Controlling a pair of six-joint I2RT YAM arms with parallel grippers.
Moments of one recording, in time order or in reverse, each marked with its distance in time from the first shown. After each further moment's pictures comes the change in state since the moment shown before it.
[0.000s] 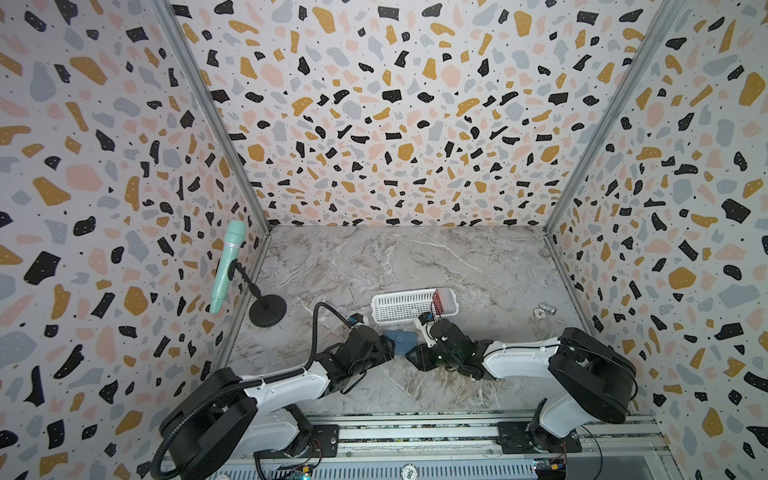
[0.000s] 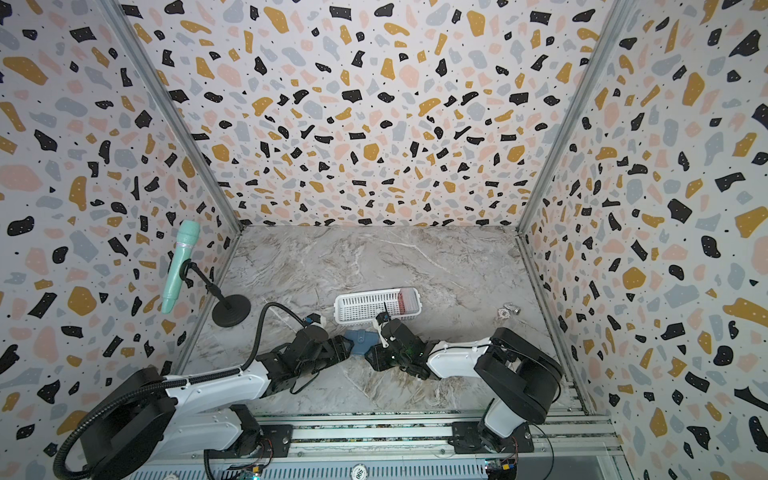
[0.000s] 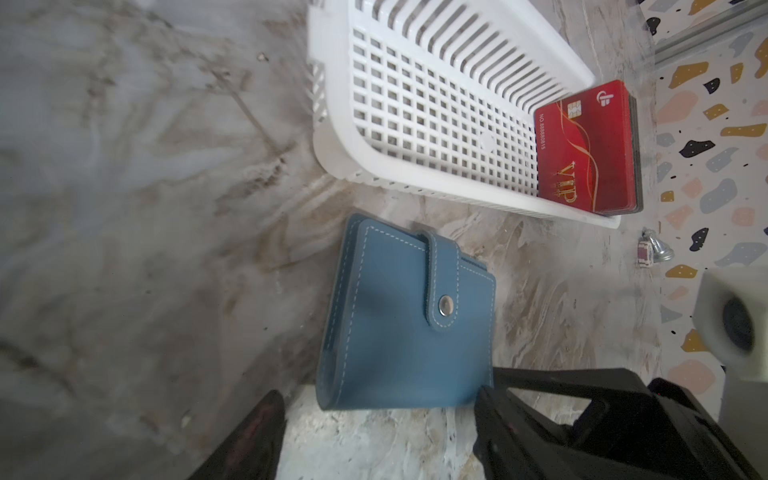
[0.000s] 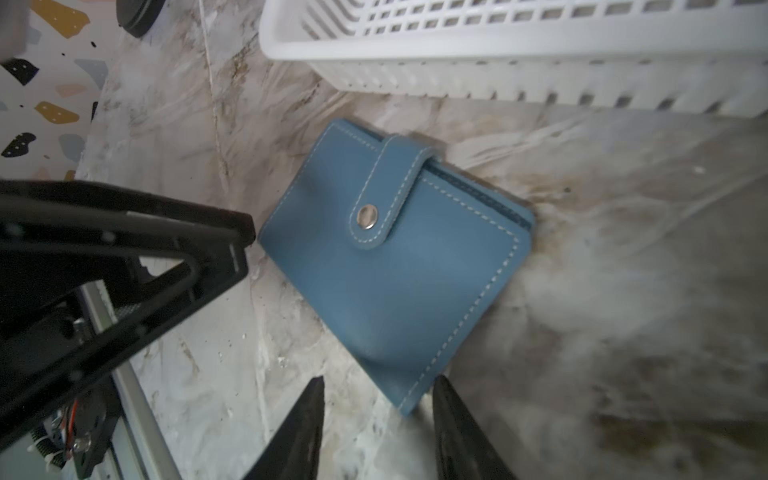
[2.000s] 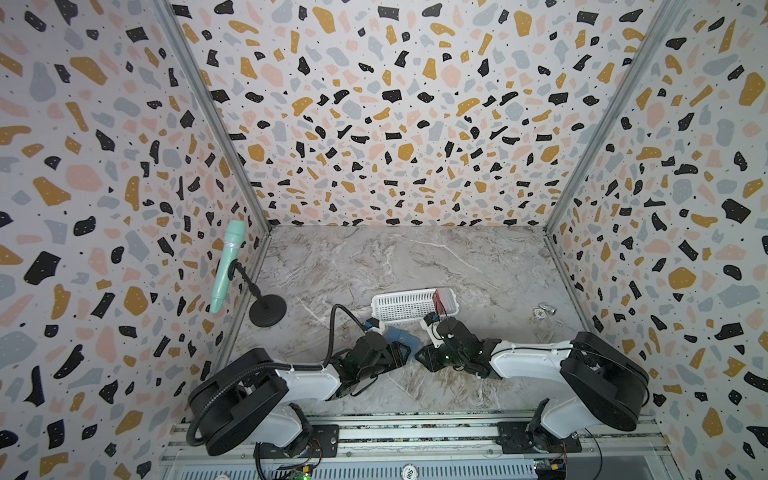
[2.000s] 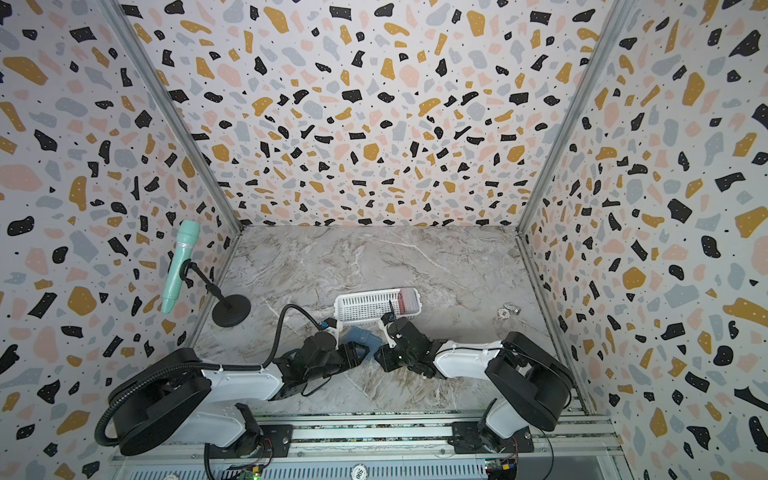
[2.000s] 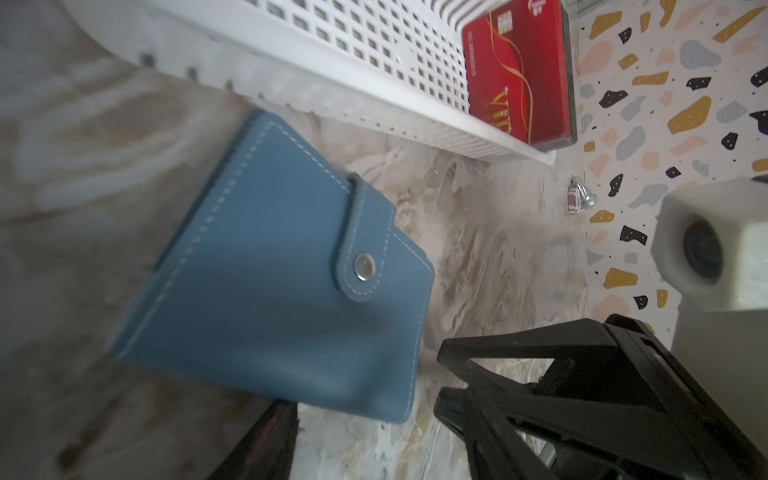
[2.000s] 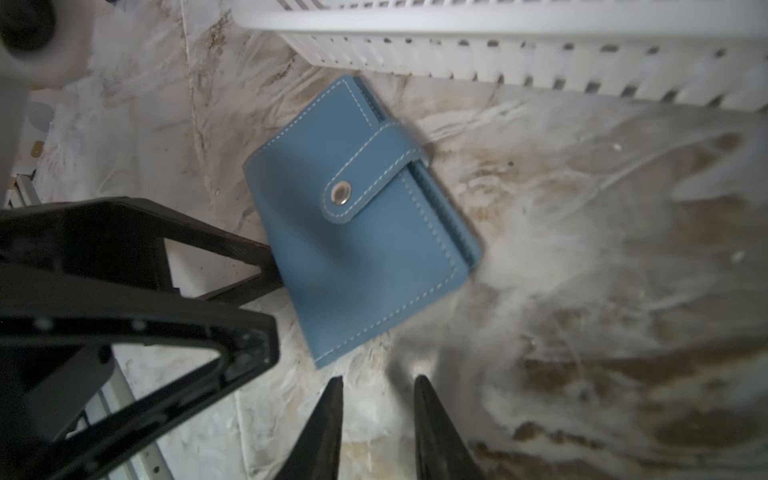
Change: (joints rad) left arm -0.095 0.212 -0.031 0.370 0.138 -0.035; right arm -0.055 -0.087 -0.043 -0.091 -0.014 -0.076
